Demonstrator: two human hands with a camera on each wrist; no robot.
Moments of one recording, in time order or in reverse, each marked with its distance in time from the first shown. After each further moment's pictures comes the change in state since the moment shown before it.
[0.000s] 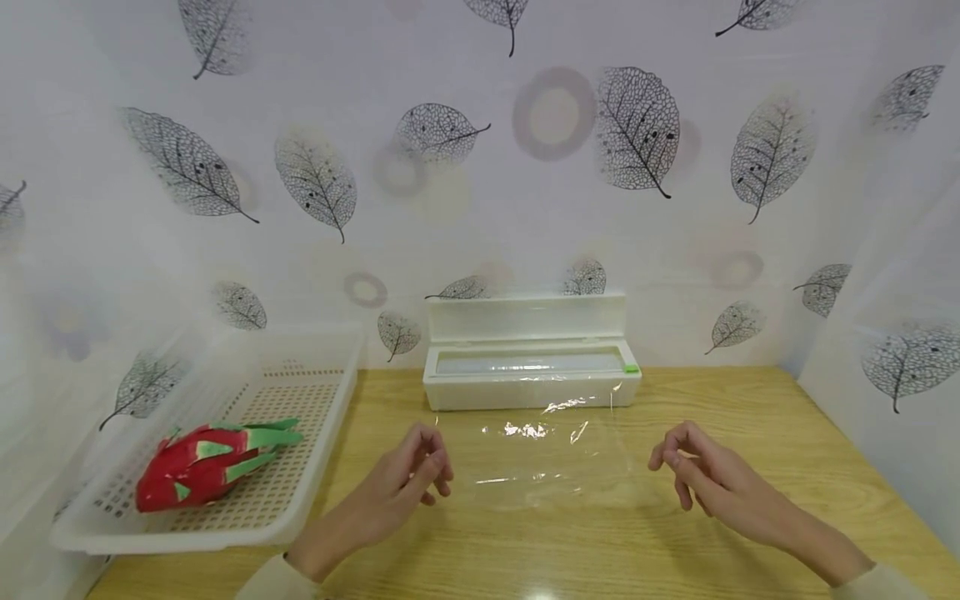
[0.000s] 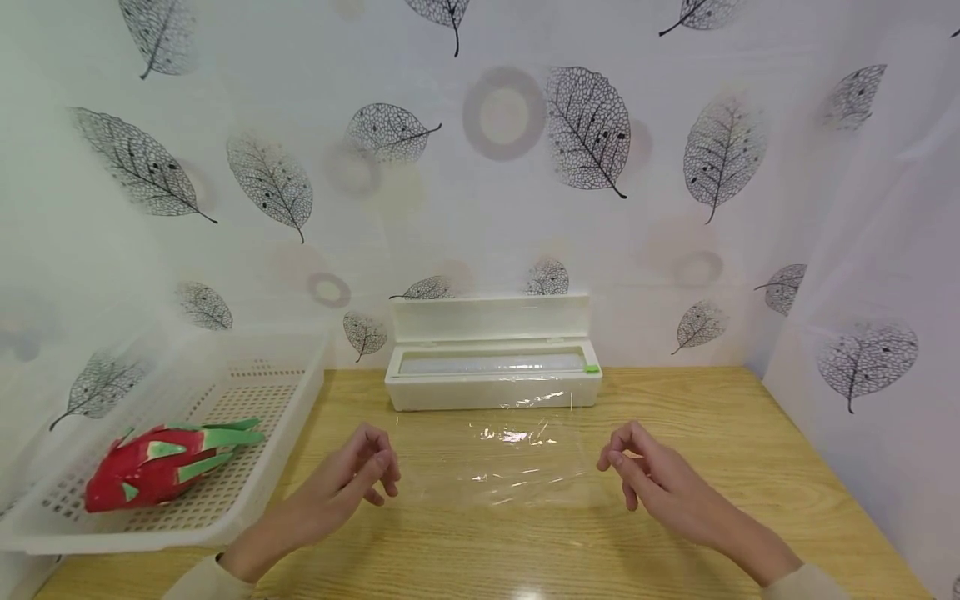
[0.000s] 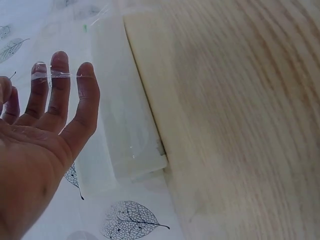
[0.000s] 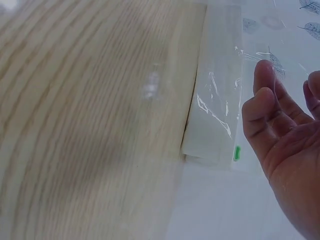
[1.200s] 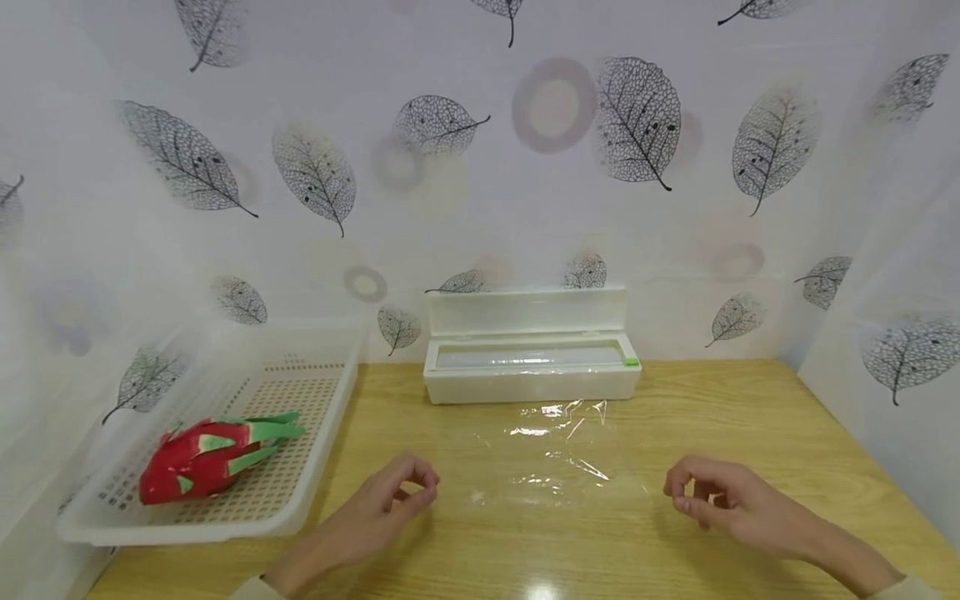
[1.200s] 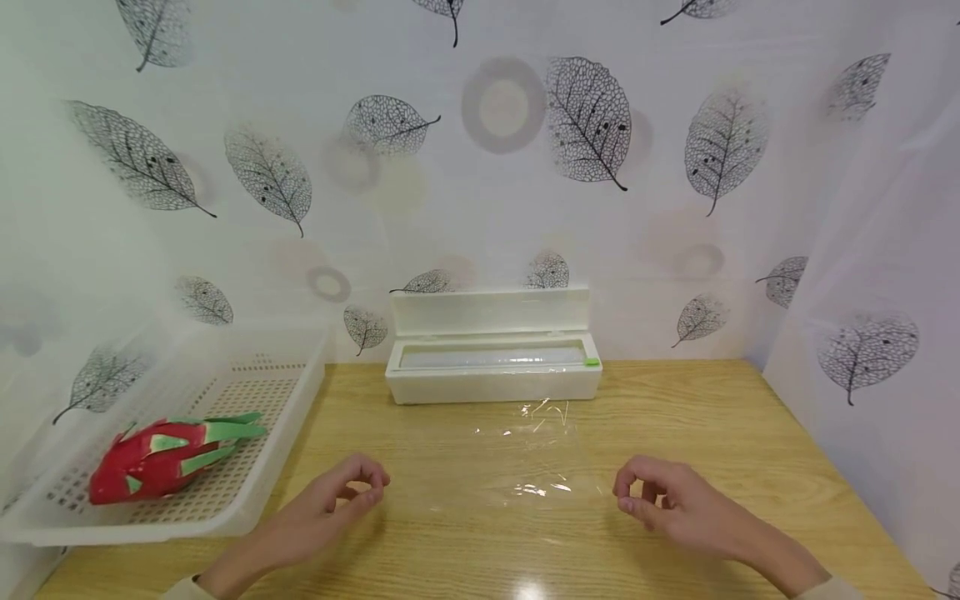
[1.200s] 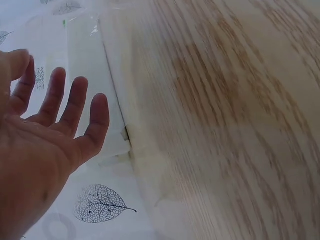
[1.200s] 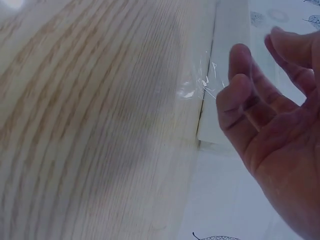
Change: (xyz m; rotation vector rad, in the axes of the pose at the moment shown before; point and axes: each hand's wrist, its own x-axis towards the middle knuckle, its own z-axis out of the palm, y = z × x) left_hand -0.030 -0.026 -0.005 0.192 -0.039 0.037; right_hand -0.024 0.019 -0.002 -0.010 -0.142 -0.099
